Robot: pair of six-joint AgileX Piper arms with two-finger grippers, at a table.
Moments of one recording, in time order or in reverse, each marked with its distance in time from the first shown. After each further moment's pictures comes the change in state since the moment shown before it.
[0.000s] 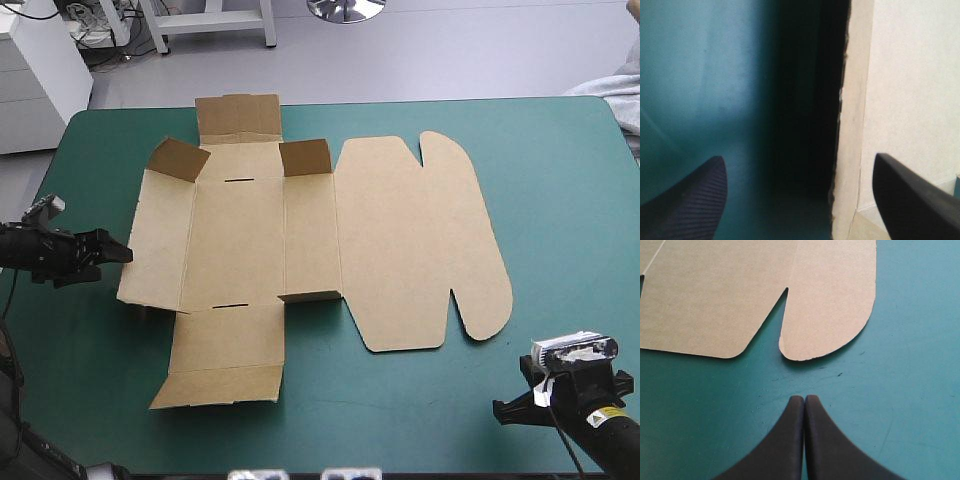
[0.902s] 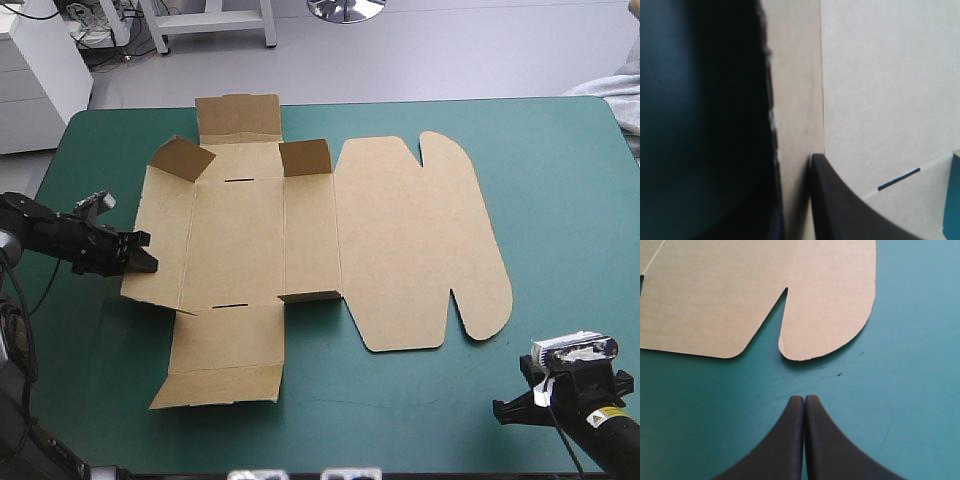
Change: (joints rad) left arm -0.168 0.030 -0.005 0.043 -0.001 -0.031; right arm 0.000 0.000 0.000 0.000 0.000 0.000
